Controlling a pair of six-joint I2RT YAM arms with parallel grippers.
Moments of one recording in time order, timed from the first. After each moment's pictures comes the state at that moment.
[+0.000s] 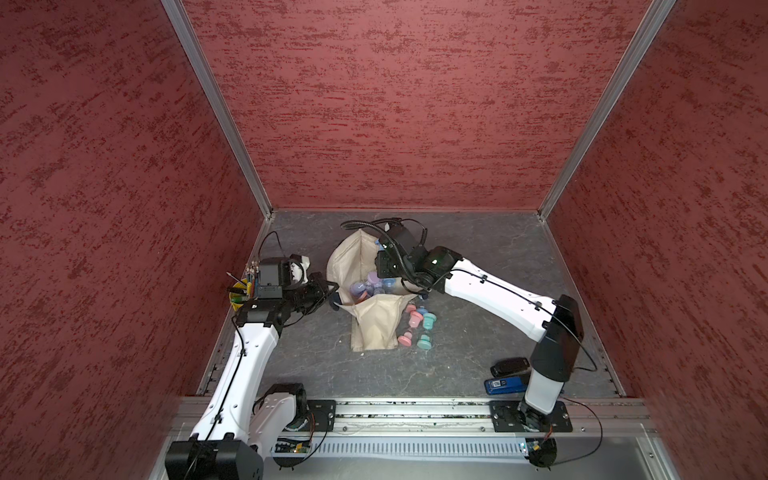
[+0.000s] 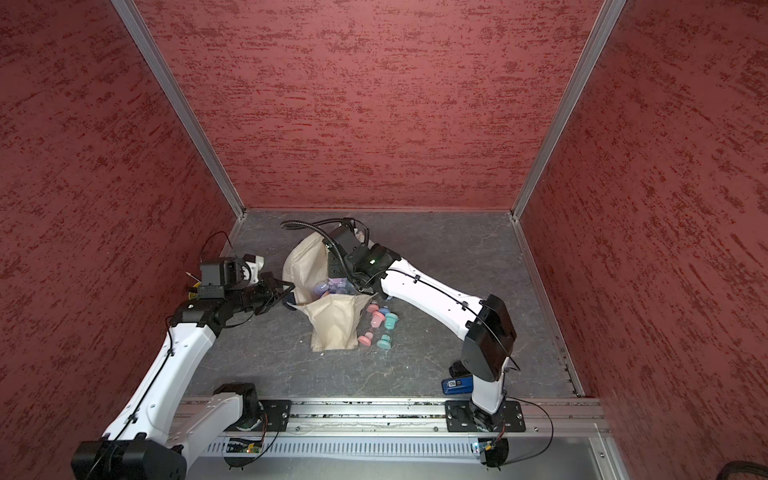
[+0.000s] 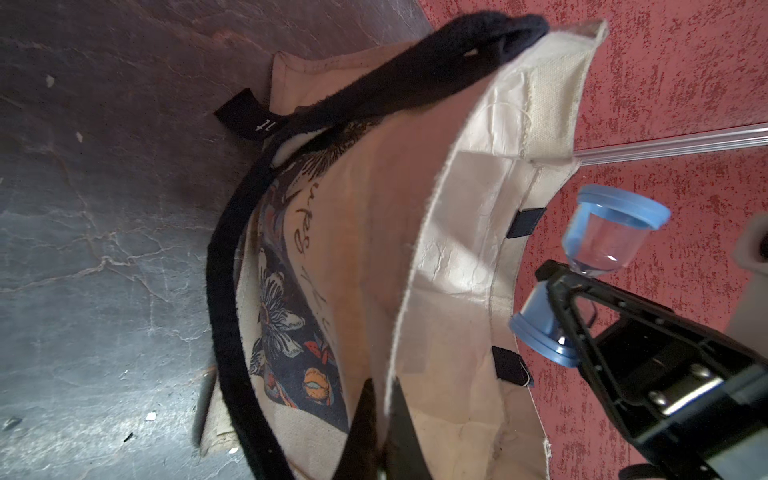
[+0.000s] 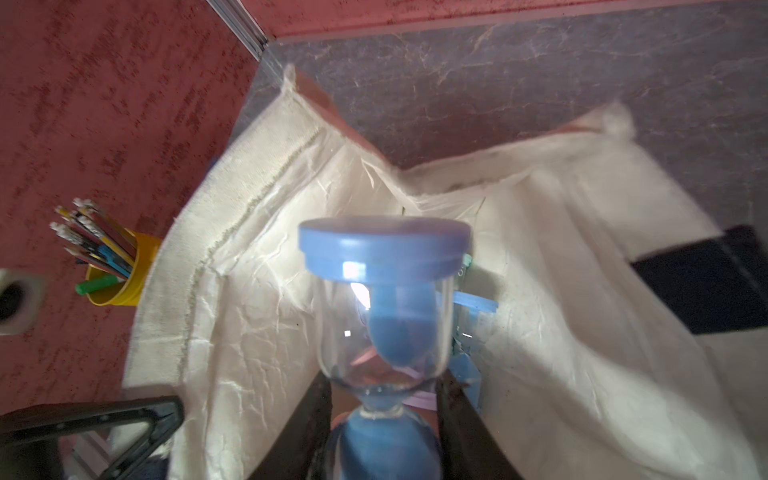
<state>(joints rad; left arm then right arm) 0.02 0.95 0.81 -0.64 0.61 -0.72 0.92 1.85 1.73 -0.65 0.20 0.67</state>
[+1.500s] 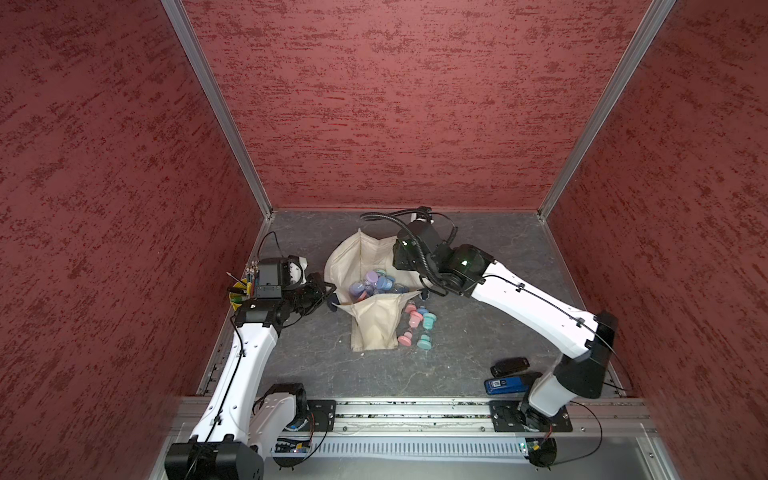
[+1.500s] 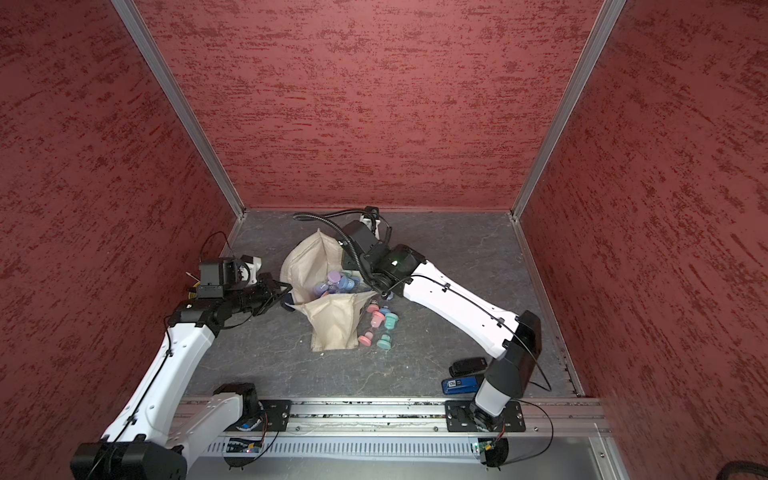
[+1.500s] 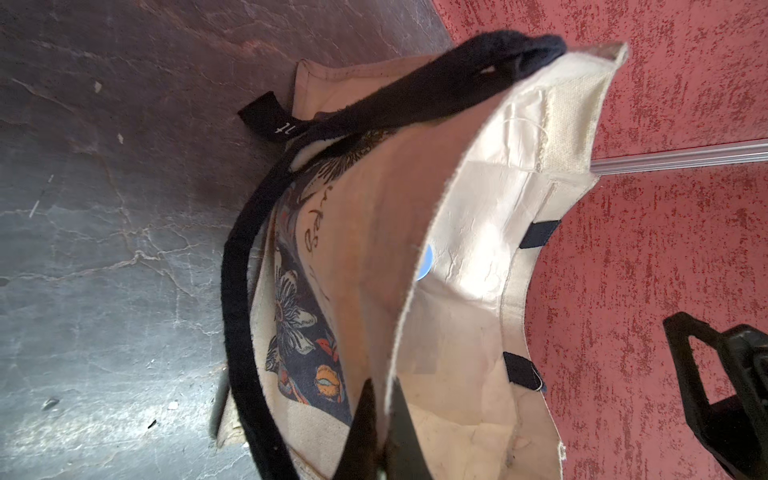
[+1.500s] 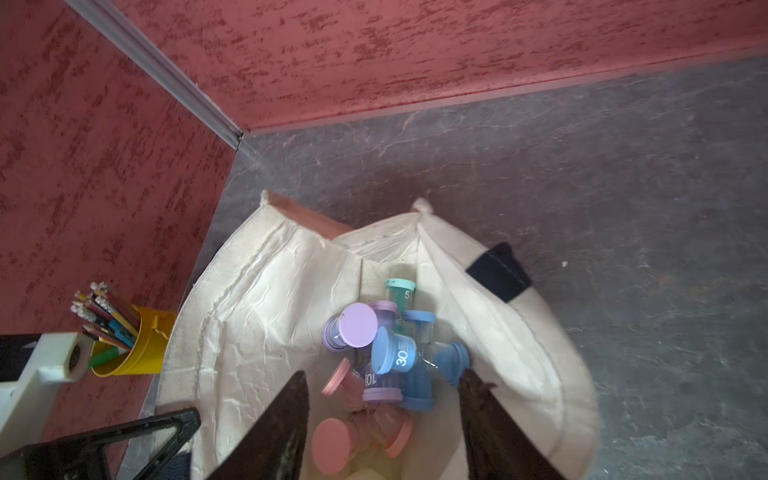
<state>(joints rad) 0.03 0.95 0.82 -0.68 0.57 -0.72 0.88 1.59 1.65 -0.76 0.42 0.80</state>
